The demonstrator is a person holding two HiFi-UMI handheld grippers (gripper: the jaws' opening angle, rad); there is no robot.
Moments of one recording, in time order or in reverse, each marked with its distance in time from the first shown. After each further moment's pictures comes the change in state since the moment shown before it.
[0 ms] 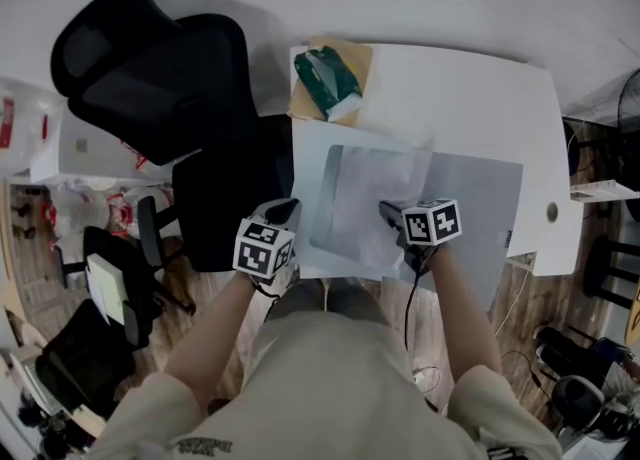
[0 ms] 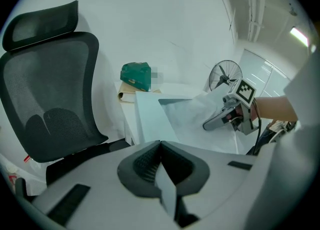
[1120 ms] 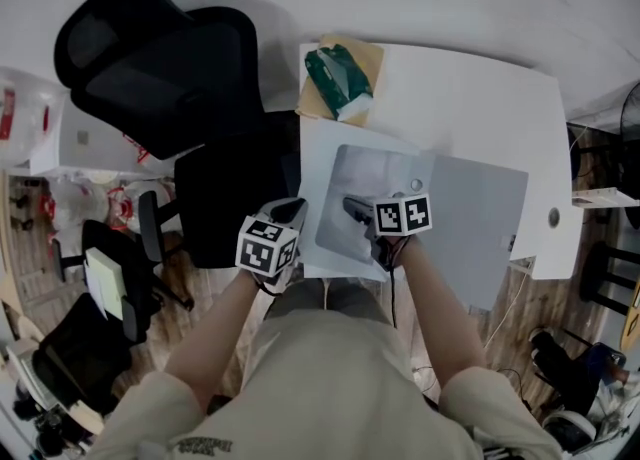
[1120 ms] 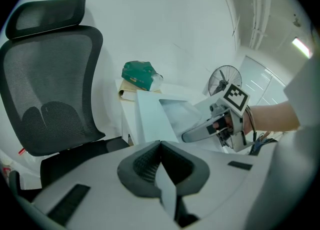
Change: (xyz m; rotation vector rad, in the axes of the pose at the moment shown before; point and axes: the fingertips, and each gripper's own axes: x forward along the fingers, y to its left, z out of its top) left arm -0.002 0.001 -0.001 -0.058 -0.008 -0.040; right arm 0.066 0.055 0.020 0.126 -0.036 0.118
